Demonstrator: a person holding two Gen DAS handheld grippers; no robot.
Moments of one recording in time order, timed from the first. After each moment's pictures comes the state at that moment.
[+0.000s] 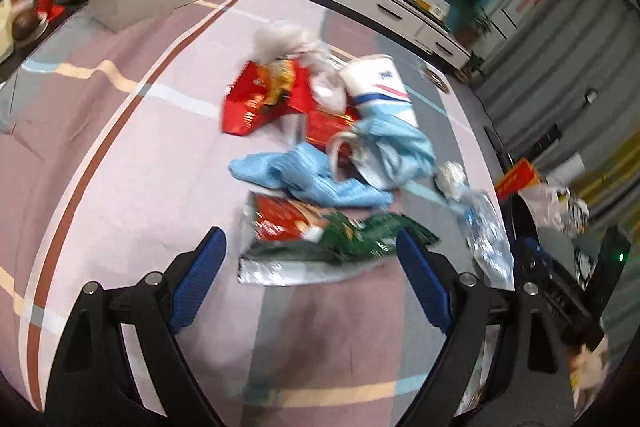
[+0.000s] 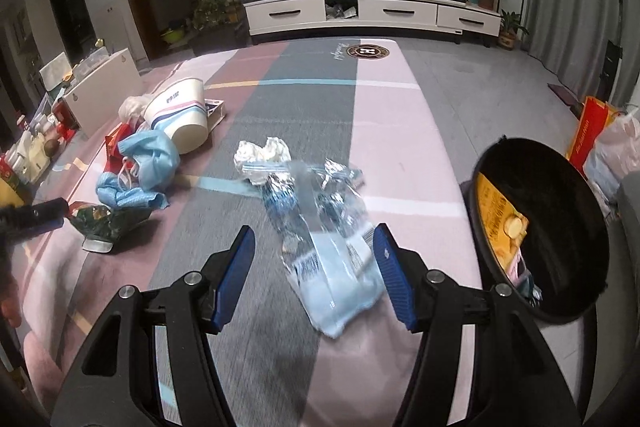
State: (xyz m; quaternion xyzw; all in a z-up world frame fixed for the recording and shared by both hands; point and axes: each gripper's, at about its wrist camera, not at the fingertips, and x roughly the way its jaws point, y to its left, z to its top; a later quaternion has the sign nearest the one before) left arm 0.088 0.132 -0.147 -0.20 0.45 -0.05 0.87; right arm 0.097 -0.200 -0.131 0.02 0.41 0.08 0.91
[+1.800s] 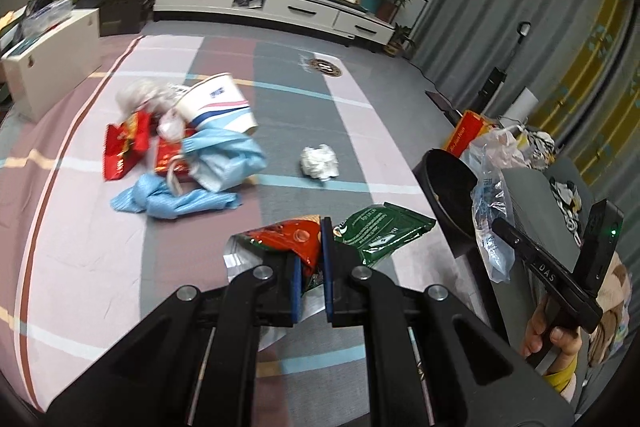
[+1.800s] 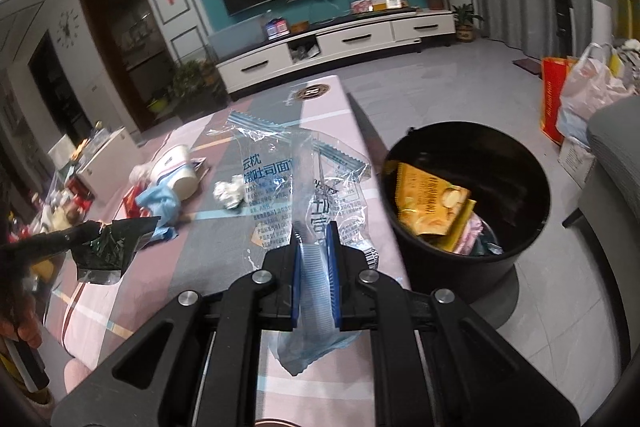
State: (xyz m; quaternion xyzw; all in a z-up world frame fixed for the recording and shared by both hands) left arm 0.052 0.012 -0.072 -0.10 0.42 -0.18 0.89; right arm 0.011 -0.285 -0.095 0.14 0.34 0.04 0.93
